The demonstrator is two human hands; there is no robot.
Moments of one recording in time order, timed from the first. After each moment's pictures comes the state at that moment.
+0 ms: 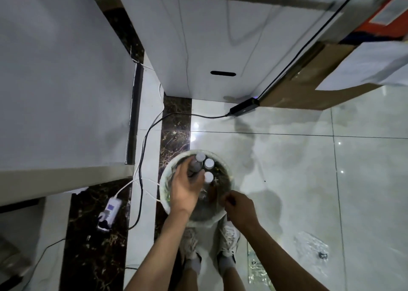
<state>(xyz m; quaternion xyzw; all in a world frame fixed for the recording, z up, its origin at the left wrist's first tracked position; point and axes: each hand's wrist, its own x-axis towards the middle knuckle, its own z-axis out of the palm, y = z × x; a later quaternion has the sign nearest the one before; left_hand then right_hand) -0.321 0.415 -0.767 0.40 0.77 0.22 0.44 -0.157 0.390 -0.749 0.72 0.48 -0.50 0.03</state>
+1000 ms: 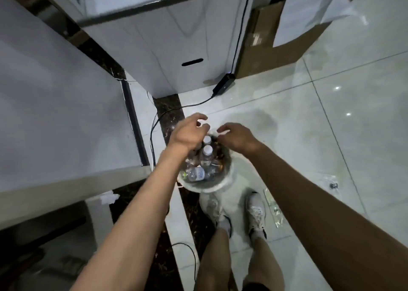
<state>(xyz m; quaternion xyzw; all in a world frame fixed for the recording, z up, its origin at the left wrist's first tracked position) -0.302 0.491 -0.608 0.62 0.64 -0.01 0.45 -0.155 0.450 -0.618 0.75 0.41 -0.52 -0.07</state>
